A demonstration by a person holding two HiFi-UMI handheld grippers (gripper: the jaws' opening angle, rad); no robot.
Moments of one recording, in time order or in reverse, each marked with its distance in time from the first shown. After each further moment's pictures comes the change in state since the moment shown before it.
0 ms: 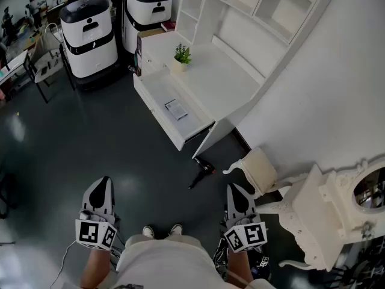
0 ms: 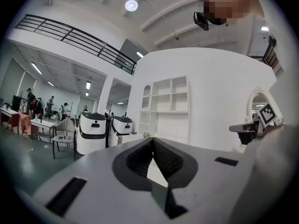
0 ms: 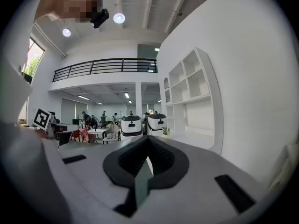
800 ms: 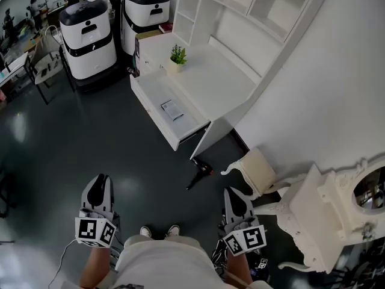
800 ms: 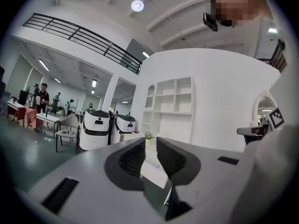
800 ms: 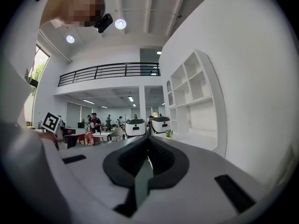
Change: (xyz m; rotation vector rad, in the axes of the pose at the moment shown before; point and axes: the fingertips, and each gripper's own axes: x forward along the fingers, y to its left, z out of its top) left arm 0.003 -0.022 -0.010 -0.055 -0.009 0.053; right arm -0.027 -0.015 0.004 0.011 -0.037 0.066
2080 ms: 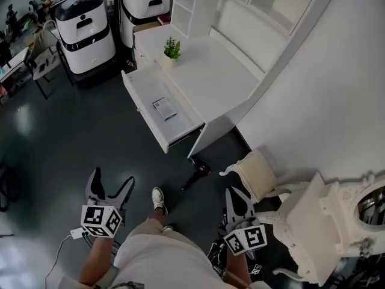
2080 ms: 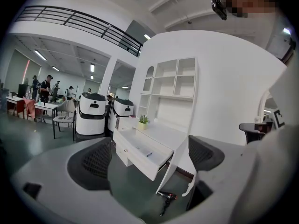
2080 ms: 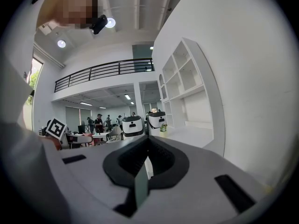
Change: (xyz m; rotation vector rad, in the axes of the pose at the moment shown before) left arm 0.113 -0.068 -0.074 -0.041 0.190 0.003; right arm 0.034 -0.116 -0.028 0.088 0.046 0.009
